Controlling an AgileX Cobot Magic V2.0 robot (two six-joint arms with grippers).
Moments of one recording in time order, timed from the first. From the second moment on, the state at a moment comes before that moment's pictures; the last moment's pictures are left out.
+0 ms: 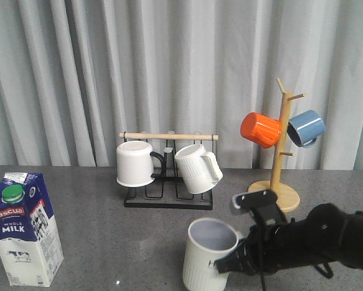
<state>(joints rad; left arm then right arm) -0.01 0.40 -0.66 -0.02 0.67 -0.28 0.28 1.76 -1.16 0.58 0.41 -0.57</state>
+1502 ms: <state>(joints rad) -0.01 0.40 -0.66 -0.02 0.72 -0.28 0.28 1.07 -1.17 0.40 0.89 -0.43</state>
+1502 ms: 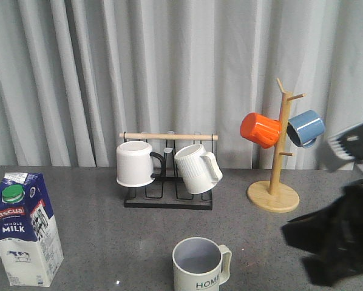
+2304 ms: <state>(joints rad) -0.01 0.42 -0.69 -0.05 0.83 -0.24 0.28 0.49 -0.45 0.35 0.71 -0.42</state>
